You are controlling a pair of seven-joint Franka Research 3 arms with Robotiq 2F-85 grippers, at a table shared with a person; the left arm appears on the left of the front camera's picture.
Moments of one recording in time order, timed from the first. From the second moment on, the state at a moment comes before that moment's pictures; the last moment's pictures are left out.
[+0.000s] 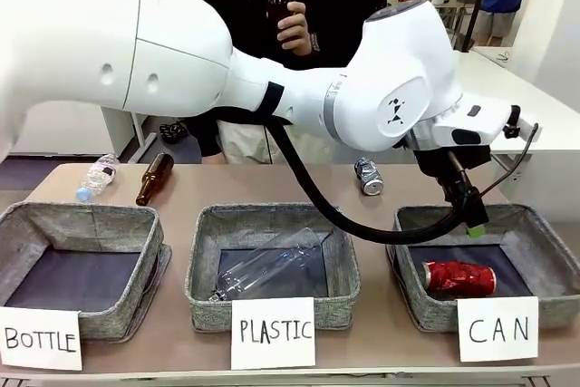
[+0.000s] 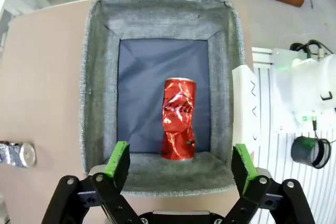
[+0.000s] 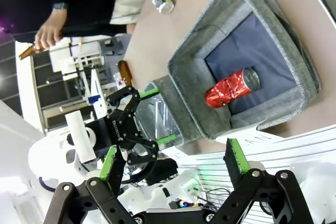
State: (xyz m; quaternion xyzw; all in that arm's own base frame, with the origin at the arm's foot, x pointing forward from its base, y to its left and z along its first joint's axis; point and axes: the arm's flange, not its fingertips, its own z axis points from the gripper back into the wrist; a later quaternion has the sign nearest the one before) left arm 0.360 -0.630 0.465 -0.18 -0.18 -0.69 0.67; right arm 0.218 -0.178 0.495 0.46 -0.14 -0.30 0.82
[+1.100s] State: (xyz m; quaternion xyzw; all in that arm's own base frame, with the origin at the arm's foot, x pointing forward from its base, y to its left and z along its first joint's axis) left arm 0.431 -0.124 0.541 -0.26 -0.10 -0.20 0.94; right arm 0.335 0.025 0.528 0.59 -0.10 -0.08 0.80
